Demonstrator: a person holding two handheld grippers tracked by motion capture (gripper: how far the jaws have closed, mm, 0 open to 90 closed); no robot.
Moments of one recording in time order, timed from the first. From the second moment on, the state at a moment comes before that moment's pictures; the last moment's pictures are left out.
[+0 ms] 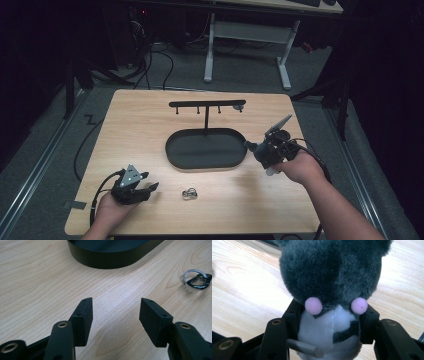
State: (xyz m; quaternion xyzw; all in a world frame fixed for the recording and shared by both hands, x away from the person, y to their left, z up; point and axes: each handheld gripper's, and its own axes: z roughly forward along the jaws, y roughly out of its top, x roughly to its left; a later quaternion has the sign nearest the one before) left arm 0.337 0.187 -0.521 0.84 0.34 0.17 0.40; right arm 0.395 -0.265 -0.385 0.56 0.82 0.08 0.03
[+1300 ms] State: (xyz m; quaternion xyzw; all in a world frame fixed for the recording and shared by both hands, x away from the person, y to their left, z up) left arm 0.338 0.190 -0.519 0.84 0.33 0.17 0.40; right arm 0.445 -0.228 -0.309 0.54 0.83 0.12 0.07
